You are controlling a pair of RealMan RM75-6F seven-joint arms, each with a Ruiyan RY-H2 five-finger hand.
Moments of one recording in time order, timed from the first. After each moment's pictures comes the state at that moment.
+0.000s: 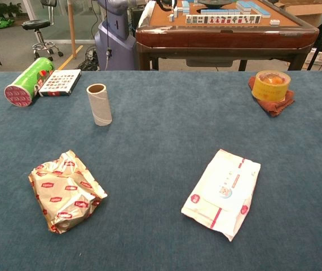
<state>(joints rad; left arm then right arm) -0.11 -1.15 -0.03 -1.62 1.42 1.42 0.22 0.15 -1.00 0.00 -1.74 -1.36 1.23 -0.13</state>
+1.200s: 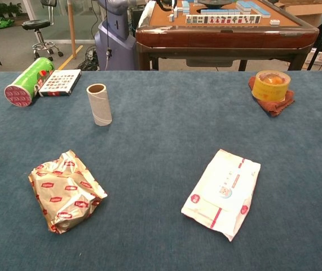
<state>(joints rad) -0.25 -1.24 0.00 -1.54 1.52 1.23 0.26 0.07 -0.99 0.01 -1.75 -1.41 1.39 -0.12</state>
